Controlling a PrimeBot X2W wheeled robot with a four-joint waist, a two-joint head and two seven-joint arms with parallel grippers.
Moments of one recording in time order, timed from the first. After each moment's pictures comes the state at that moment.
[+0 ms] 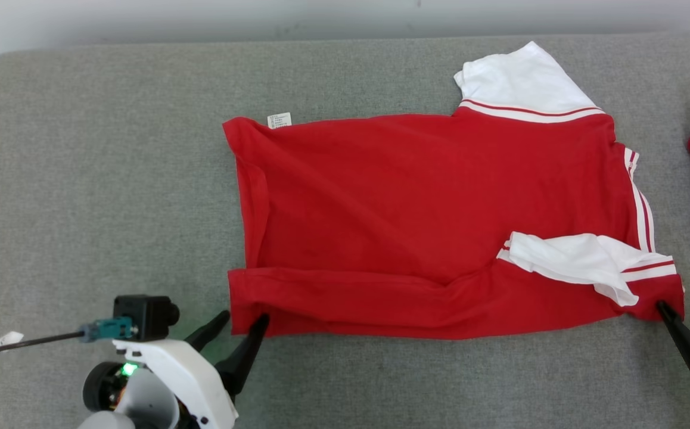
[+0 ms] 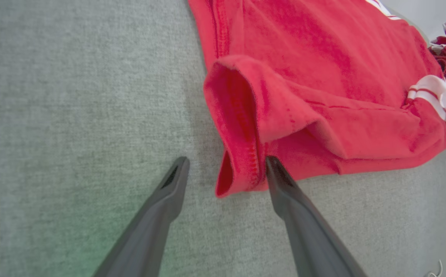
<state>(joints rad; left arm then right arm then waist) -0.19 0.45 -0.43 -0.10 -0.76 0.16 0.31 -0.09 -0.49 0.02 -0.02 0.61 0.13 0.47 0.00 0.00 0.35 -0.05</state>
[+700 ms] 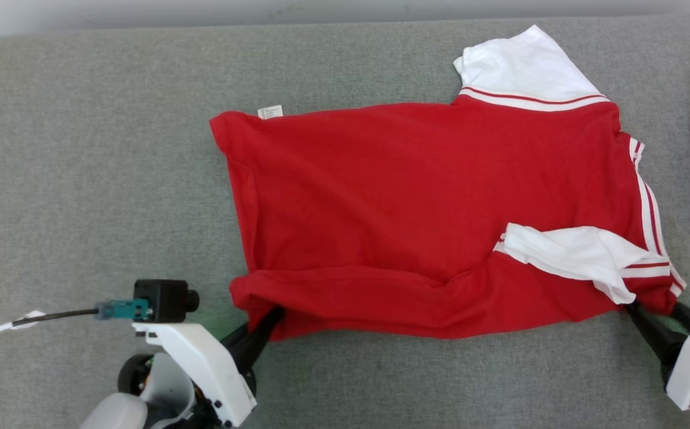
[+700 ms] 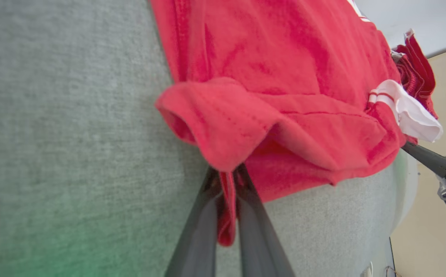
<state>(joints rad) -0.25 0.40 -0.44 -0.05 -0.90 0.09 0.39 -0.20 -0.47 0.13 0.05 0.76 0.13 0.54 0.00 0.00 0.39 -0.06</state>
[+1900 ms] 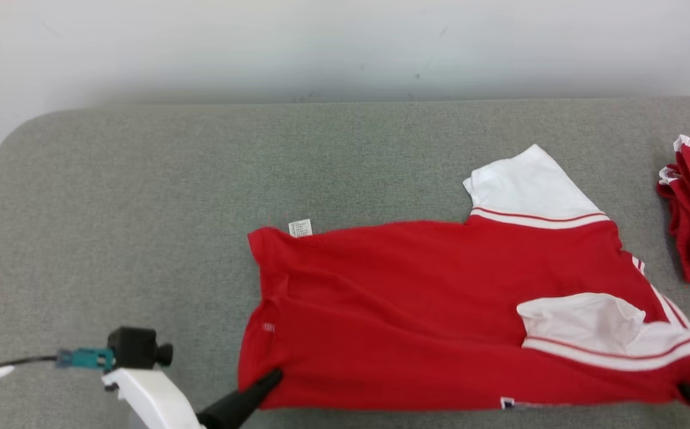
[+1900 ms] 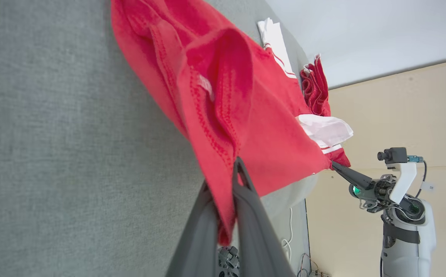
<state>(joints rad) -0.03 0.44 -0.30 -0.32 -1.21 0.15 0.54 0.00 -0.31 -0.32 -0.18 0.96 0.13 1.17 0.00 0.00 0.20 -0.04</state>
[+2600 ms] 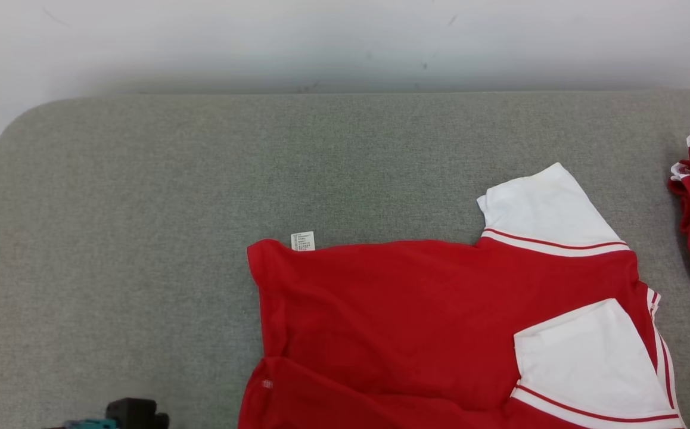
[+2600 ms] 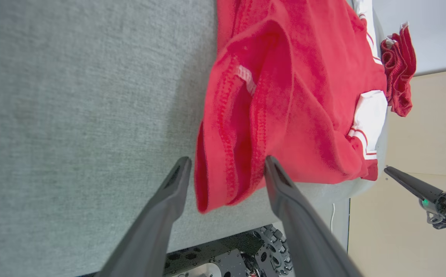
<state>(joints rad) 0.14 0.45 -0.36 -0.23 -1.08 0.13 0.41 0.24 -0.35 -0.26 -0.23 0.81 0.13 1.00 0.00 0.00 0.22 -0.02</state>
